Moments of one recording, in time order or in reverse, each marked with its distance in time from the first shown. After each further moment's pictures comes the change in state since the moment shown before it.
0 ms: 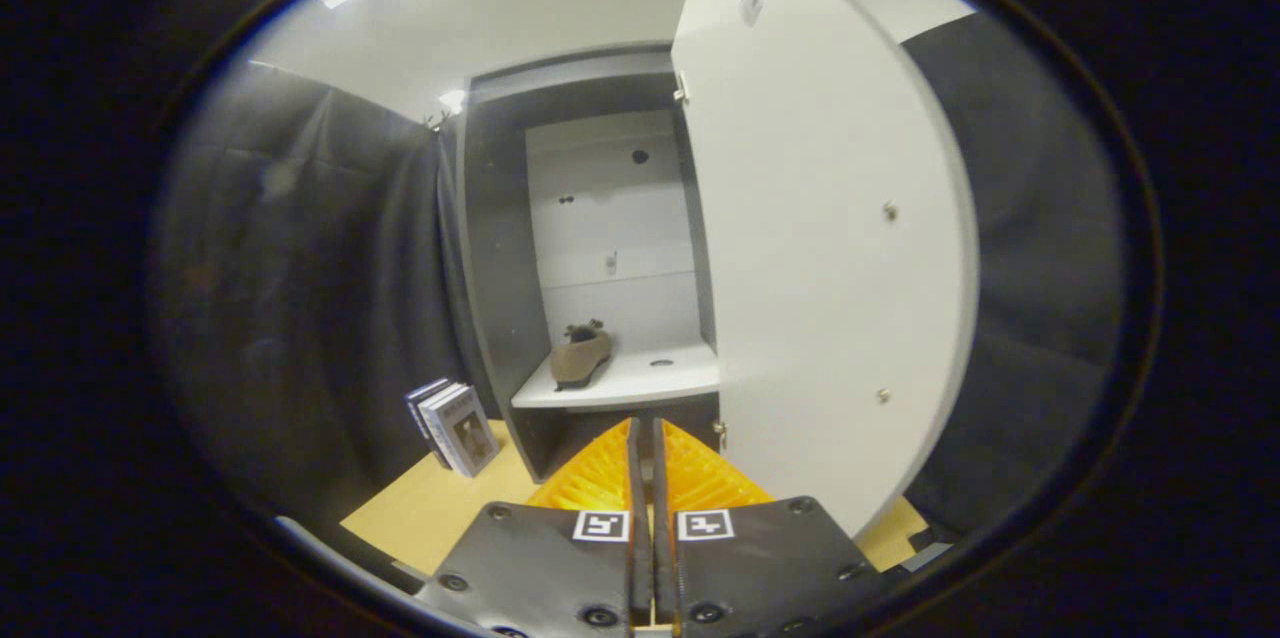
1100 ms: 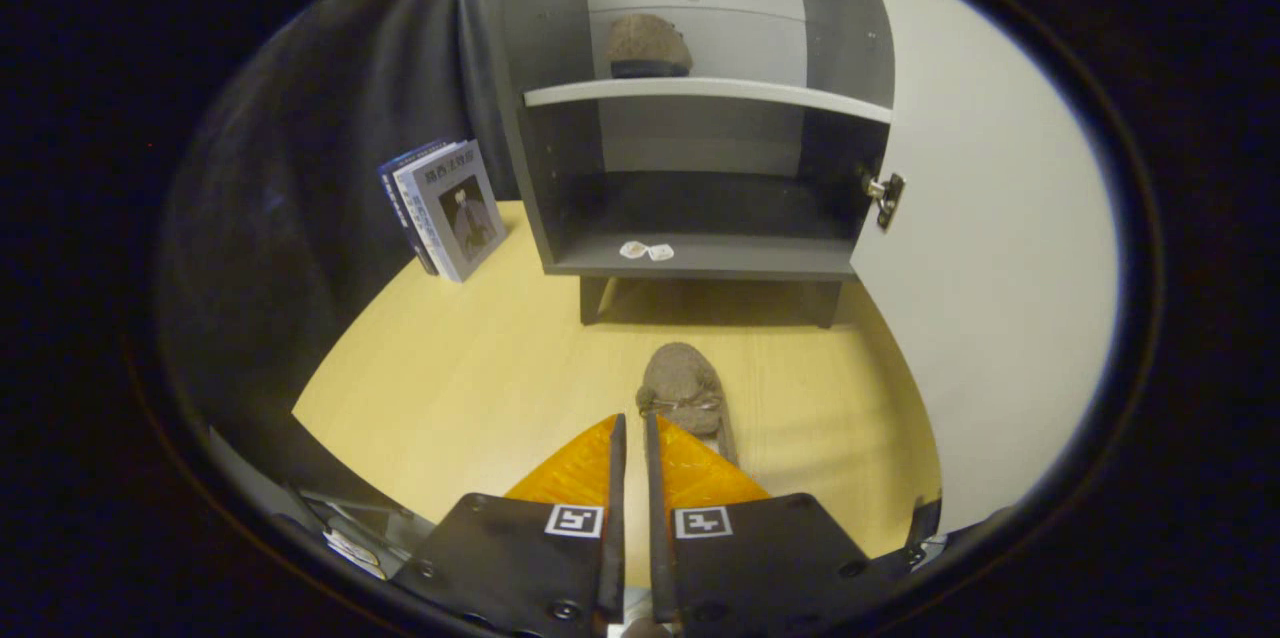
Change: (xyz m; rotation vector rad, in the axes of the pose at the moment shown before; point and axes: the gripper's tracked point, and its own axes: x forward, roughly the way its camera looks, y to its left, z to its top) arm 0.046 0.033 -0.215 -0.141 0.626 0.020
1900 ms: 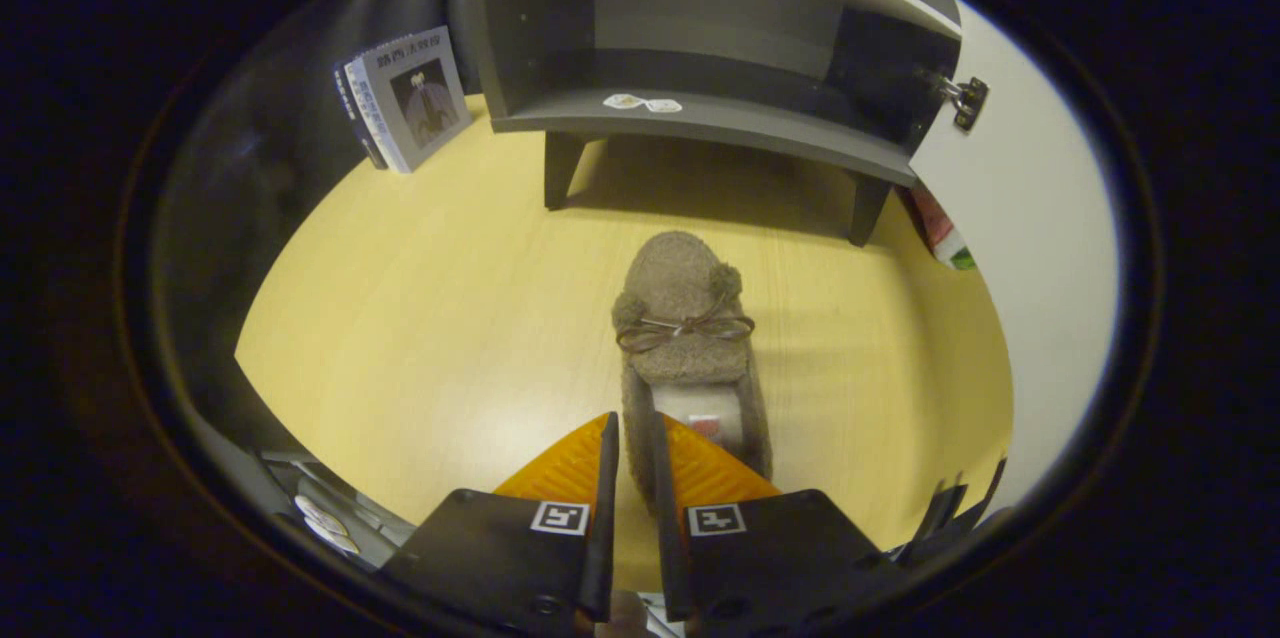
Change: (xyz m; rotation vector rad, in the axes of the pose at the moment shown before) arm 0.065 -0.013 -0.068 -0.093 0.265 -0.070
